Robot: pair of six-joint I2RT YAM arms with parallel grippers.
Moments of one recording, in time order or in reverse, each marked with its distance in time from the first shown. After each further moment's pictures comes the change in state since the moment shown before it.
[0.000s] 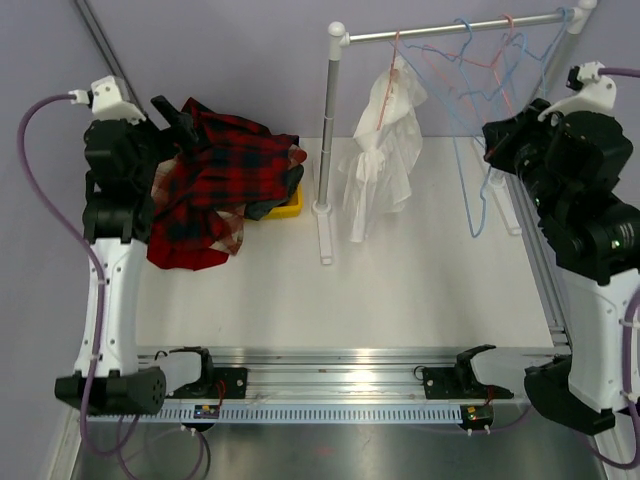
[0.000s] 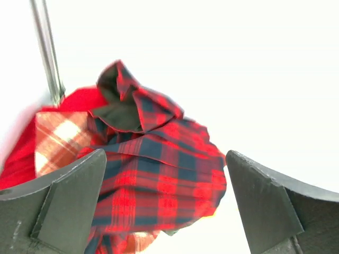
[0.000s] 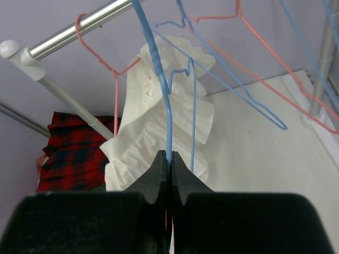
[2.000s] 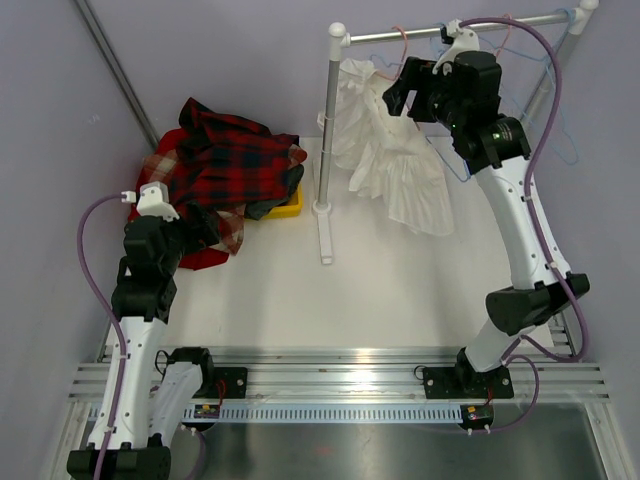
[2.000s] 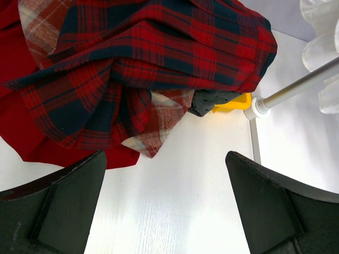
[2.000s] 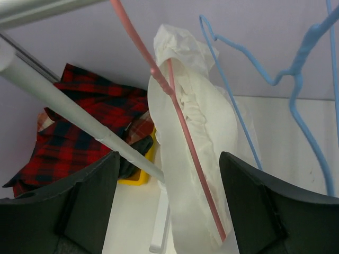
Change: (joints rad) left arm -0.002 -0.560 -0.747 -0.042 0.071 0.018; right arm 0.002 0.490 0.109 0.311 -0.348 -0.117
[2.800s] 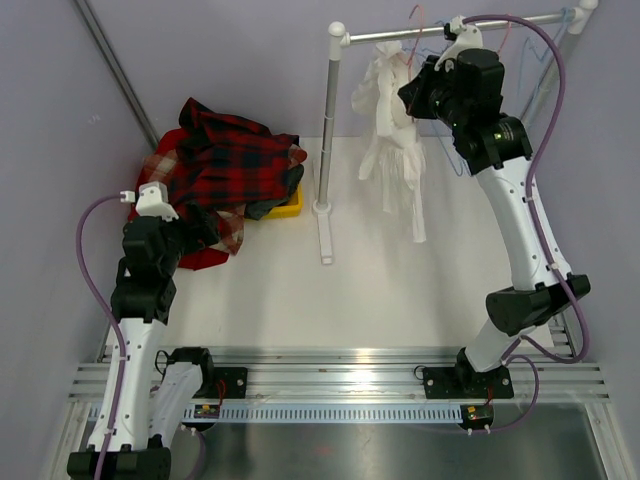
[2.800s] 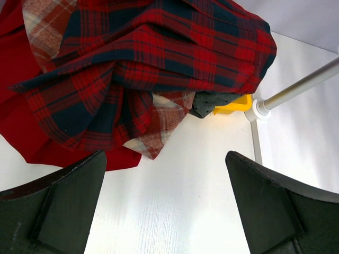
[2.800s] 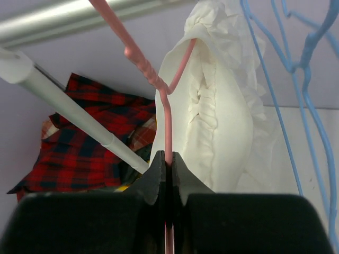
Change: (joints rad) left arm 0.000 -0.010 0.001 0.002 -0.005 0.010; right arm 0.003 0.012 -0.026 0.031 0.012 0.003
